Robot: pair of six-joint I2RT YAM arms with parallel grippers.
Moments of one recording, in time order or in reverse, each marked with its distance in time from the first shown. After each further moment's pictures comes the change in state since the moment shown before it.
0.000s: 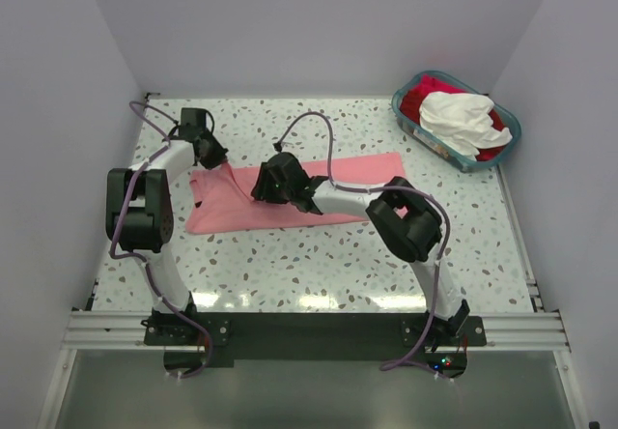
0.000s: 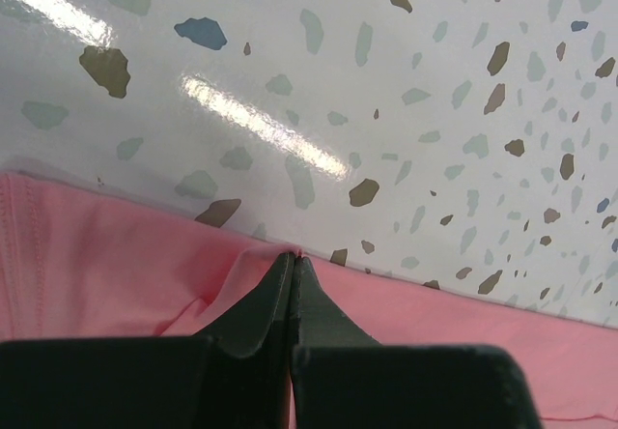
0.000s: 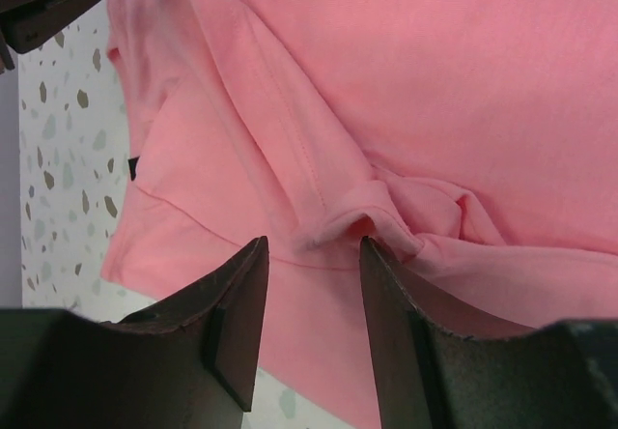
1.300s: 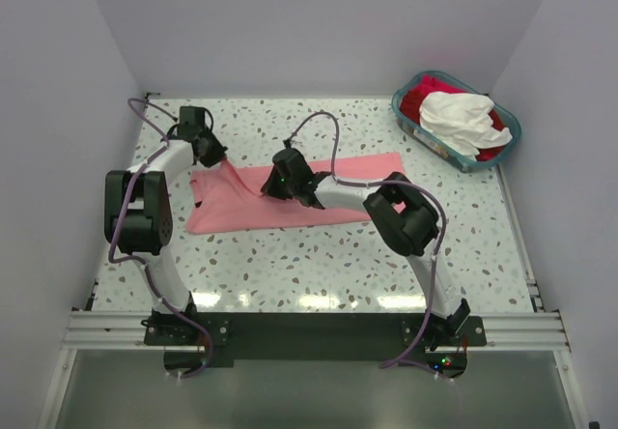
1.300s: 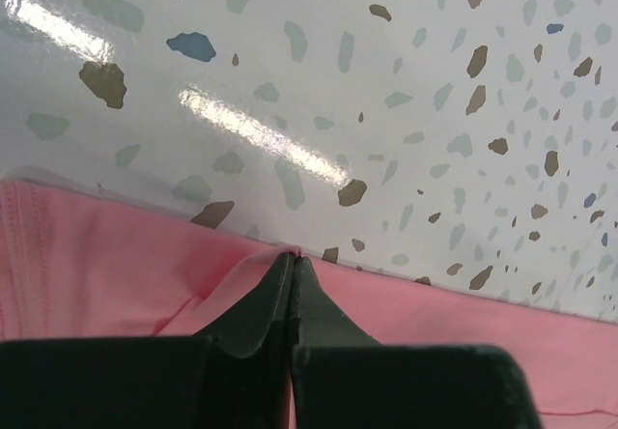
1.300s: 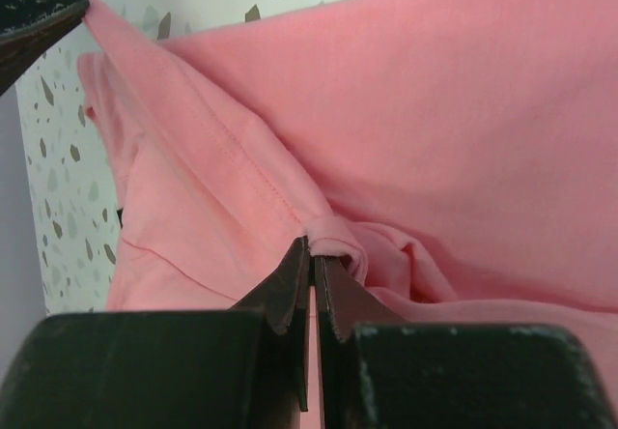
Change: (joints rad) left arm 0.000 -0.022 -0.001 0.006 0.000 0.022; right arm -0.048 0.066 0.040 0.005 -0.014 0.106
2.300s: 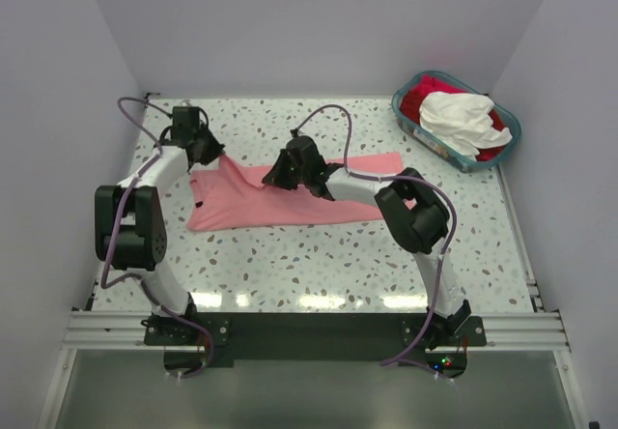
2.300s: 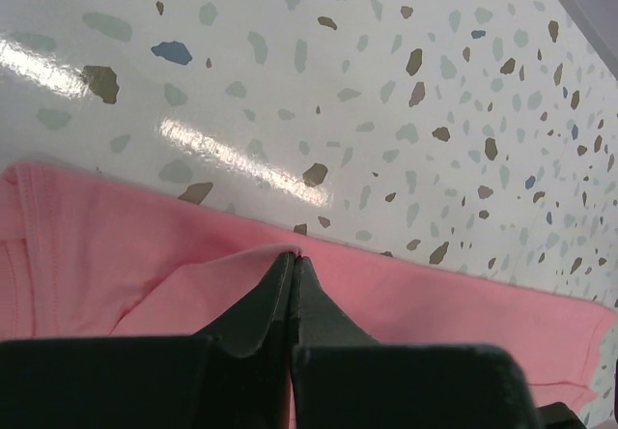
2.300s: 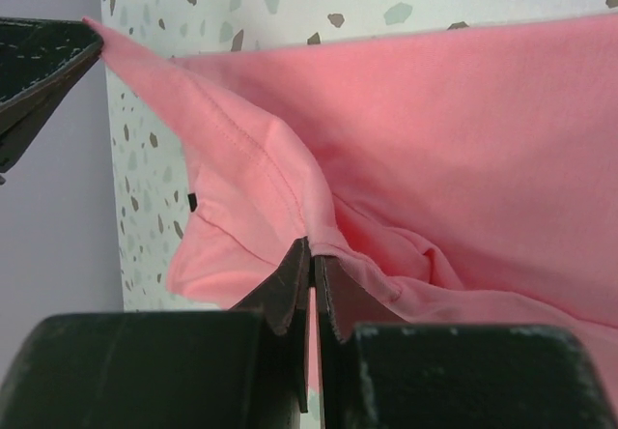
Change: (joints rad) left arm 0.000 -0.118 -0.069 0.048 0.018 0.004; right arm -0.078 -0.049 -0.027 0.053 -0.181 0.014
